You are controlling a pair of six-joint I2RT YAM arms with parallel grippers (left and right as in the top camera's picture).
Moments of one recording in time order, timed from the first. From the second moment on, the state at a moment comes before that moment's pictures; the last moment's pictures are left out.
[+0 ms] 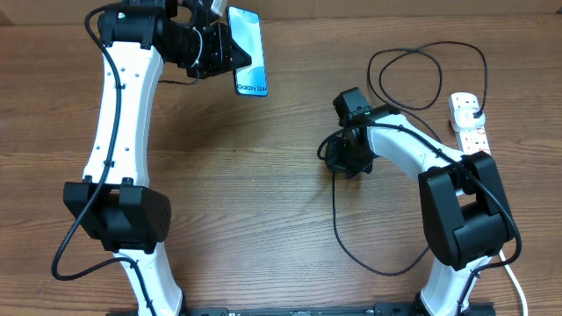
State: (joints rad) left arm -0.09 2.07 2.23 -1.27 0.75 -0.23; right arm 0.36 1.98 1.26 -0.78 -0.18 0.54
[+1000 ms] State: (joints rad) left arm -0.09 2.07 2.23 -1.27 0.75 -0.23; right arm 0.37 1.98 1.27 -0.81 -0.16 0.53
